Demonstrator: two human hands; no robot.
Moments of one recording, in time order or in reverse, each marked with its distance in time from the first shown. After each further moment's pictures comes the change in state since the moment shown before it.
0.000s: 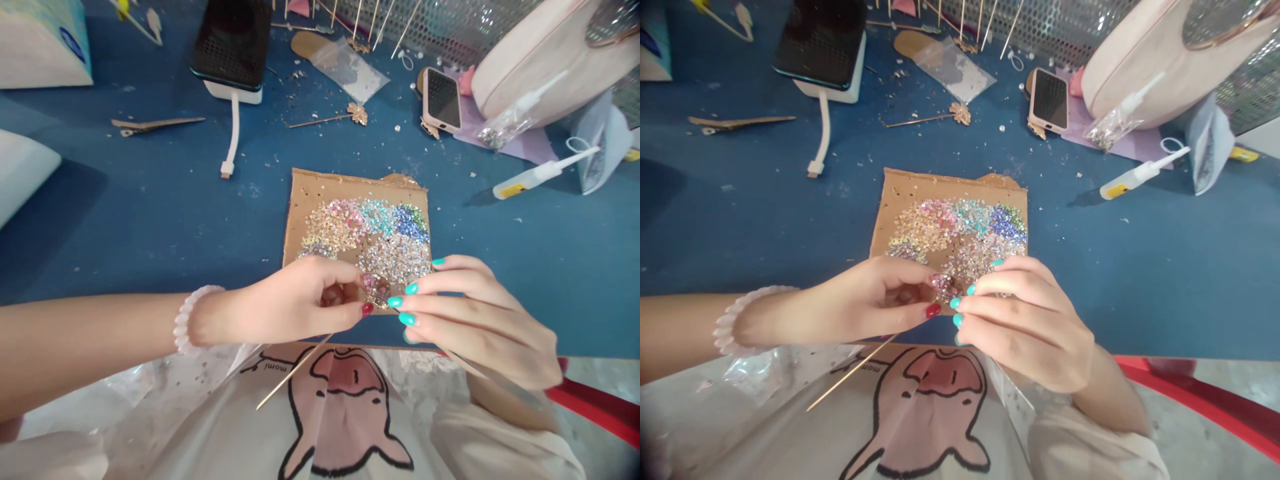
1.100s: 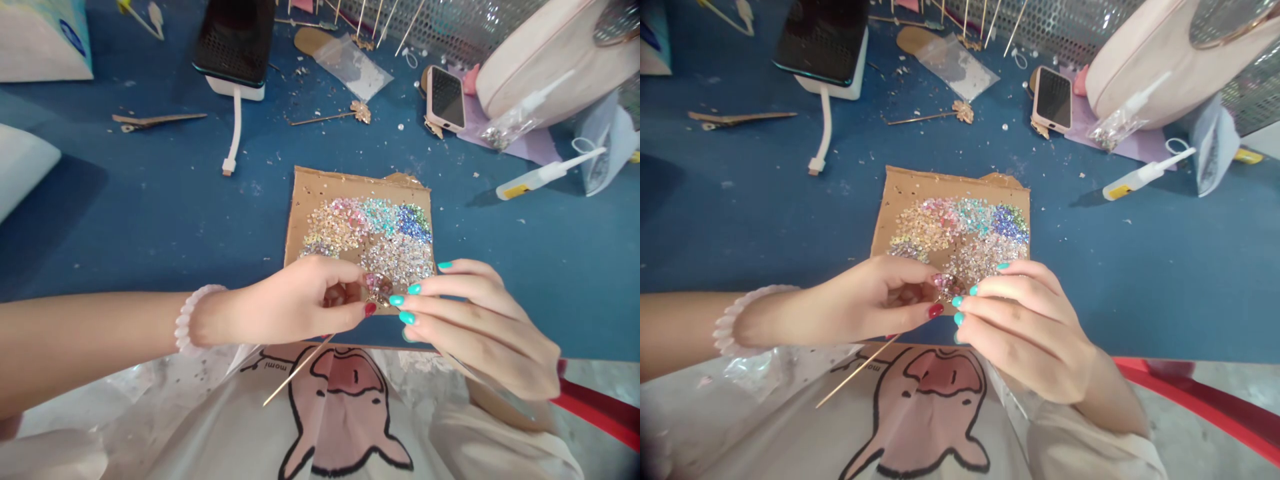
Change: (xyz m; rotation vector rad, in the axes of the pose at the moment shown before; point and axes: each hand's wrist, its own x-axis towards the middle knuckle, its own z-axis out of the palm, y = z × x) left_hand 0.000 -0.001 0.002 0.003 0.026 0.001; right_hand -0.003 -0.008 0.003 -0.060 0.010 0.032
